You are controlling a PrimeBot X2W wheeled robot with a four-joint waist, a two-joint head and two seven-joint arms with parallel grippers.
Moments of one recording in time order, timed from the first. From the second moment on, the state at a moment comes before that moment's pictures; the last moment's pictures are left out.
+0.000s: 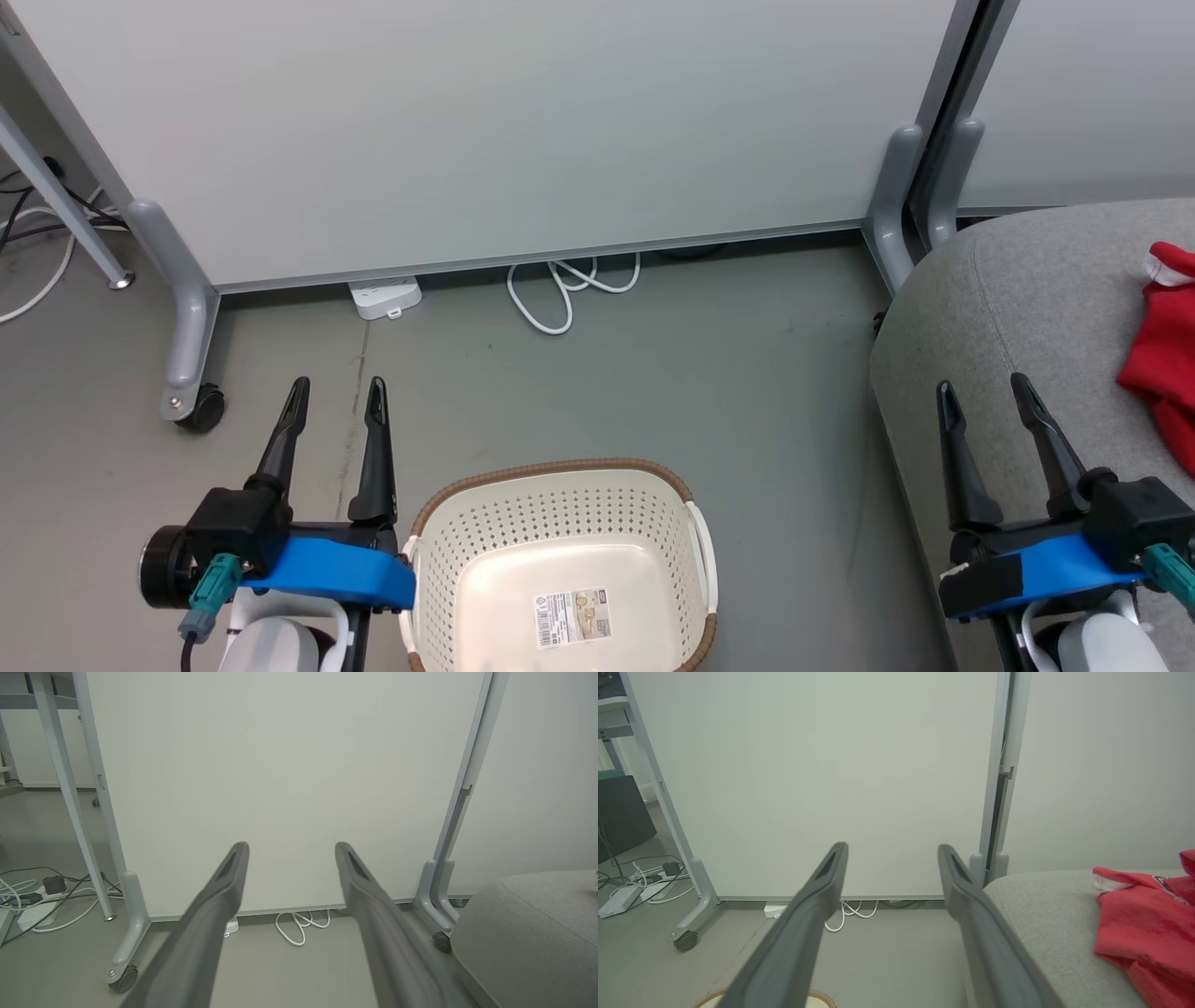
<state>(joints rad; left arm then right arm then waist) -0.15 0.06 -0.06 0.24 -0.17 -0.11 -0.26 -0.13 -0.09 -0.05 0.19 0.11 0.13 -0.26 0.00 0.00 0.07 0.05</state>
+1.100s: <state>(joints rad) -0.08 0.05 -0.07 0.29 -0.21 -0.12 -0.26 -0.07 -0.05 -0.06 0.25 0.13 0.13 -0.26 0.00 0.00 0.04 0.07</state>
